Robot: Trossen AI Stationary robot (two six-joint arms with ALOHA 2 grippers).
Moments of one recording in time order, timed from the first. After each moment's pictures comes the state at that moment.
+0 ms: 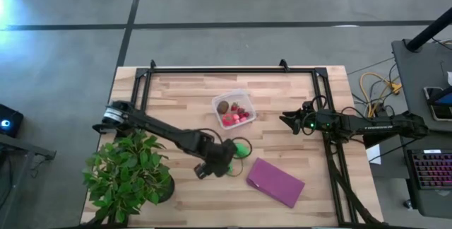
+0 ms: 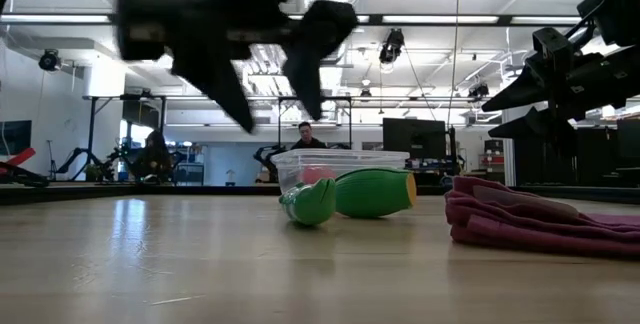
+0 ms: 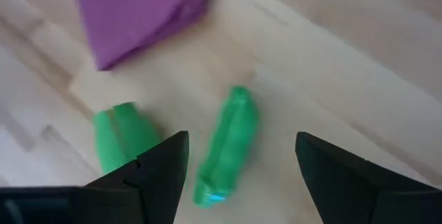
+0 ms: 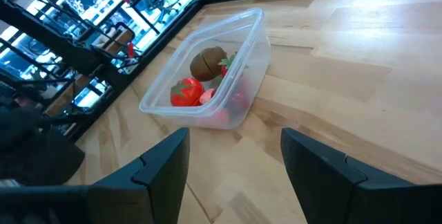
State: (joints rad) left arm -0.27 1.82 1.35 -0.59 0.03 0.68; right arm -0.07 0.36 0.01 0.05 0.29 0.76
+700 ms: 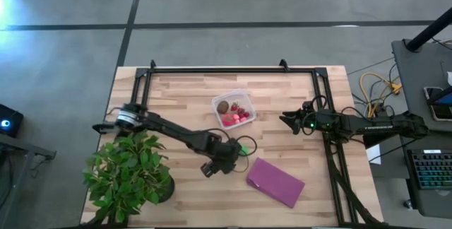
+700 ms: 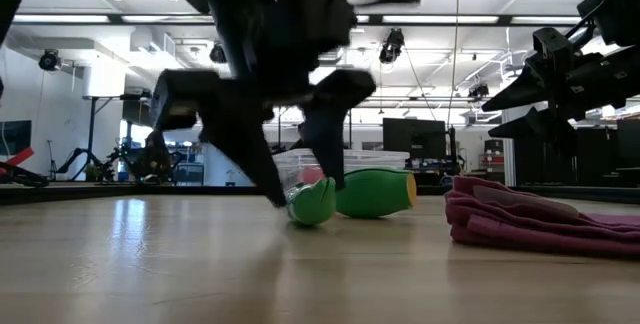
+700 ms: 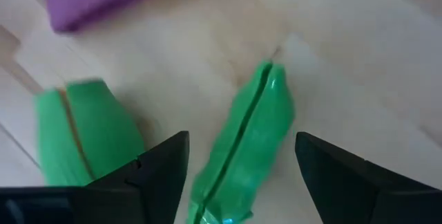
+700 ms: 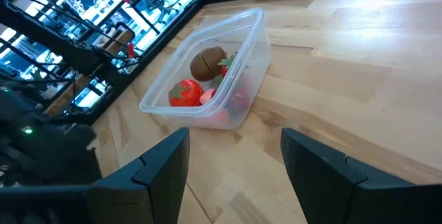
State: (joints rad) left arm -0.23 1.95 1.34 -0.48 0.05 0.66; right arm -0.07 0.36 0.01 0.05 0.29 0.76
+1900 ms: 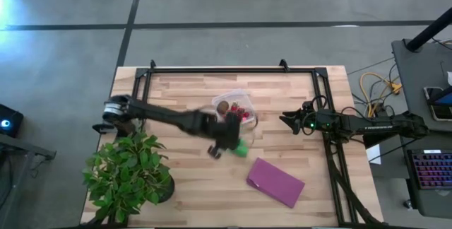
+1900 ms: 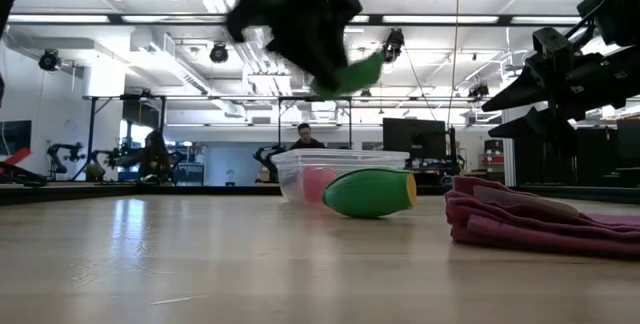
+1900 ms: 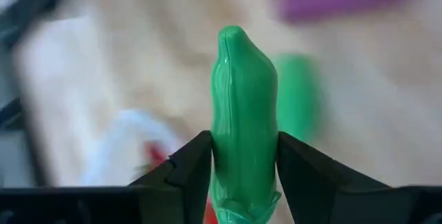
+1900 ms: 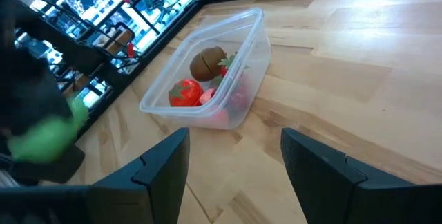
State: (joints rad) left arm -0.12 1.80 1.49 -0.64 -0.18 0.57; right arm -0.07 0.36 0.01 0.05 0.29 0.76
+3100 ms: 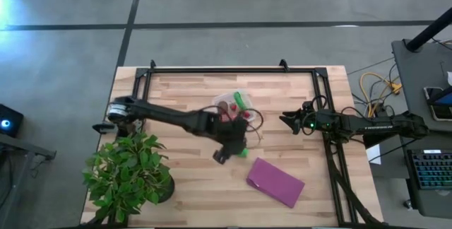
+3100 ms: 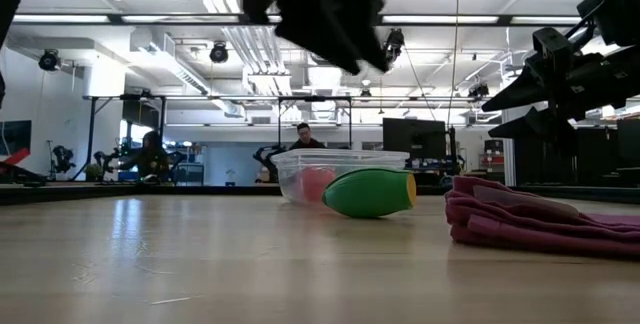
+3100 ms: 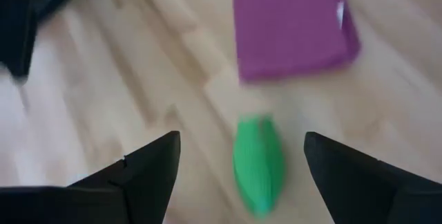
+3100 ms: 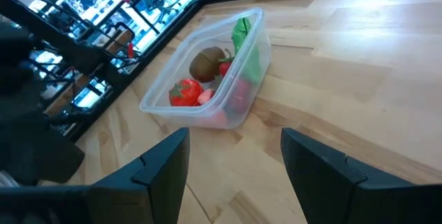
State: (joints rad) left arm -0.12 1.86 1.56 -0.58 0.00 0.54; right arm -0.07 0.36 0.01 0.05 0.29 0.76
